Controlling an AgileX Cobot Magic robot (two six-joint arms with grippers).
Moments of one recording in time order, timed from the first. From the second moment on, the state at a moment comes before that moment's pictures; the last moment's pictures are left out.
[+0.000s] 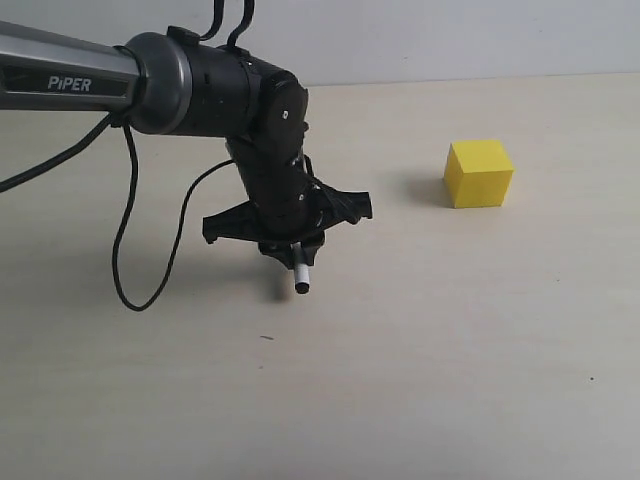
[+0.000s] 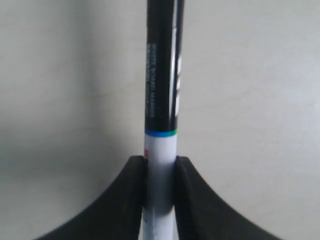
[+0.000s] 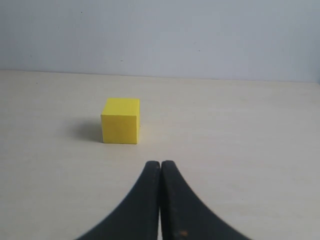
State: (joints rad) left arm -0.74 2.18 -1.53 -0.03 0.82 -0.77; right arm 0.22 0.00 0.00 -0.08 0.31 0.06
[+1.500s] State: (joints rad) left arm -0.72 2.14 -1.53 -0.03 0.75 -0.57; right arm 0.22 0.00 0.00 -0.08 0.31 0.06
